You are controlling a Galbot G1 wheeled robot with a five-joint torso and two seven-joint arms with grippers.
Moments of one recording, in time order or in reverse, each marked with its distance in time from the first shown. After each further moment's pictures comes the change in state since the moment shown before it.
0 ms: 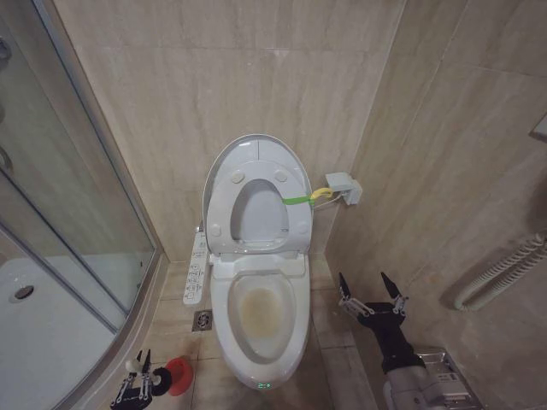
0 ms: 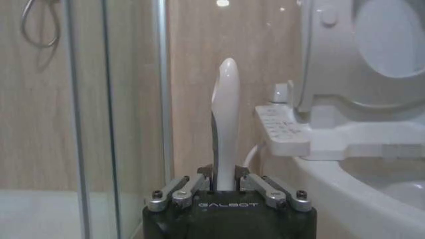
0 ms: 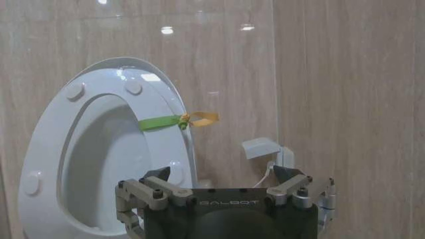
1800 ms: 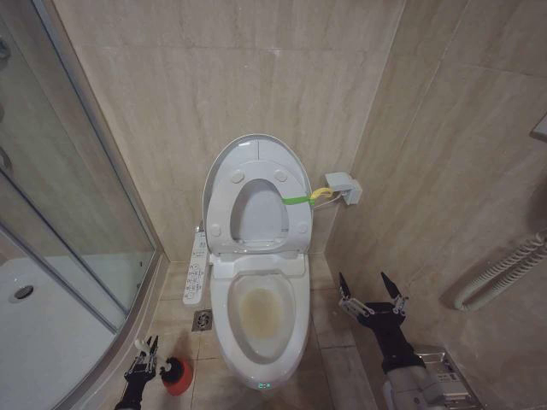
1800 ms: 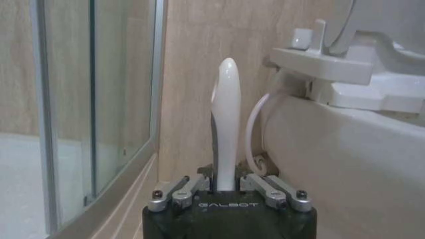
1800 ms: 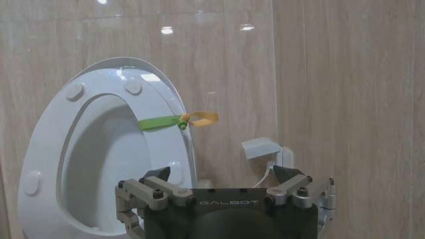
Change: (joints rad) left arm -0.435 0.095 0.116 0.635 -0.291 -0.018 0.353; right arm 0.000 0.000 0.000 0.000 0.000 0.000 0.000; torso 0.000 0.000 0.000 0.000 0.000
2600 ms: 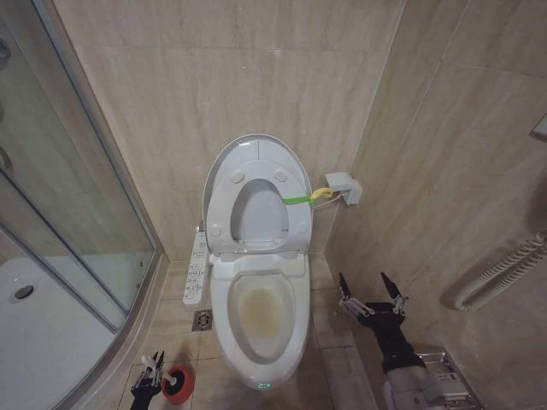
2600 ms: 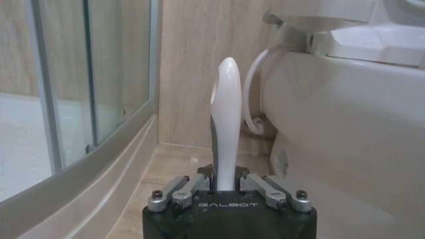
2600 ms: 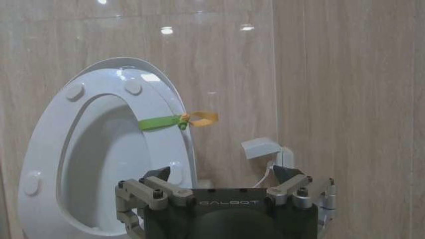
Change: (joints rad) left arm -0.057 -0.036 0.020 0.179 0.036 0.000 0.021; right arm 0.000 0.000 0.000 0.000 0.000 0.000 0.000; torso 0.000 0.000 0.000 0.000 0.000
